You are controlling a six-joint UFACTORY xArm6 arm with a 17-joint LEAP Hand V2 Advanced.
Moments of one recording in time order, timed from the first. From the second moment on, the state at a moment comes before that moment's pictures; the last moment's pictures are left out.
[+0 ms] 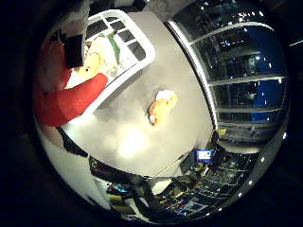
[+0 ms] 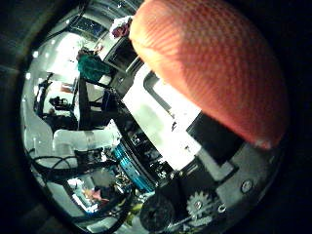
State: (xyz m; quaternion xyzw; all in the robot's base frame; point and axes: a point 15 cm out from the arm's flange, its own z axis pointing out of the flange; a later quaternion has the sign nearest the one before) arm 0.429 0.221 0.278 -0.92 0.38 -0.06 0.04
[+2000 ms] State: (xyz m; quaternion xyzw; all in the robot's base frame) arm 0.478 -0.088 0.149 -0.77 0.63 -0.03 -0.09
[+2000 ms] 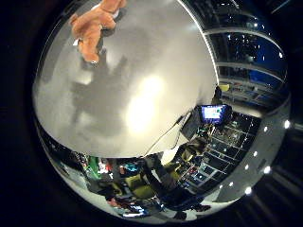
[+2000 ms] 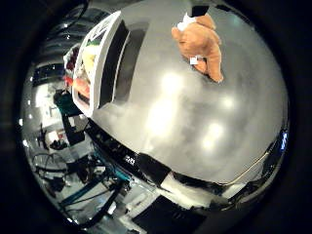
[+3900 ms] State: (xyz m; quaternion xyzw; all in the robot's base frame) arm 0.587 -0.130 0.182 -0.65 0.76 -0.05 -0.03
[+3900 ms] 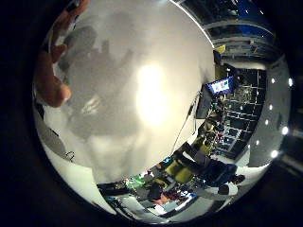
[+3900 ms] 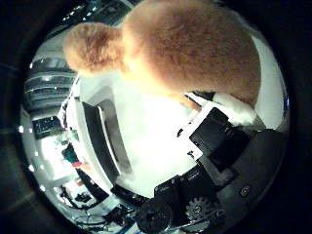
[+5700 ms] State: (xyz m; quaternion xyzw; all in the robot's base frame) arm 0.437 0.177 0.272 -0.79 0.61 -0.04 -0.03
